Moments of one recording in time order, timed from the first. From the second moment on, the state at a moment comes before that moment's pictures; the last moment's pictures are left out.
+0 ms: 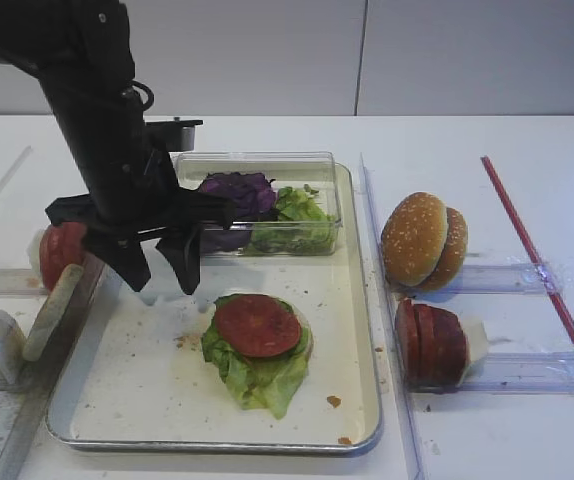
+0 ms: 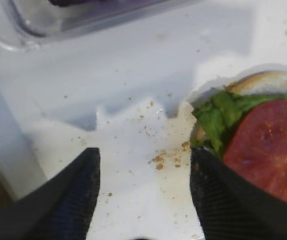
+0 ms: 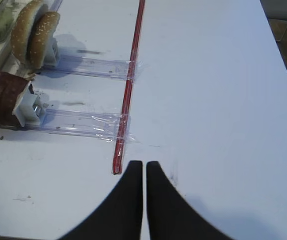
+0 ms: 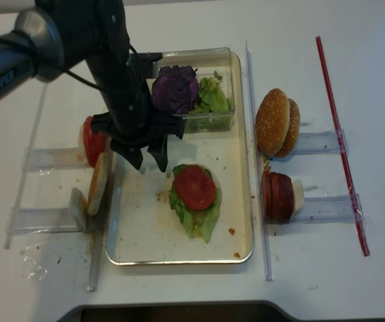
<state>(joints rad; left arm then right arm) -0.41 1.86 -1.42 -0.23 1.21 -0.09 0.06 -0.02 -0.47 -0.01 1.14 -0.07</state>
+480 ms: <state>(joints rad) -0.41 1.82 -1.42 -0.16 1.21 -0.12 0.06 -0.02 -0.47 -0.01 1.14 -0.07</state>
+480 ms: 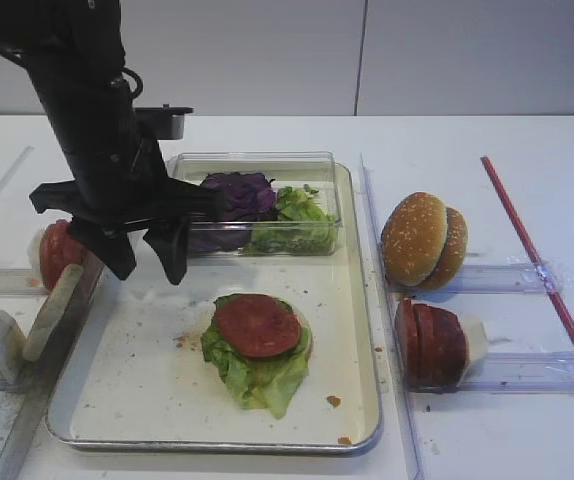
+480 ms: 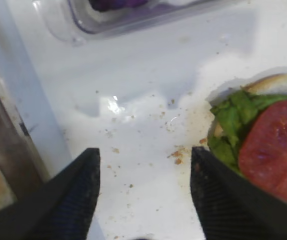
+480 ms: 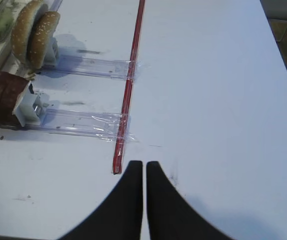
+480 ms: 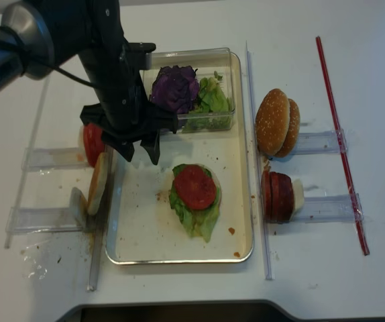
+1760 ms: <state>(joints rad) -0.26 1.65 -1.41 0.00 1.23 -0.15 0.06 -0.02 -0.47 -0.01 1.14 -0.07</state>
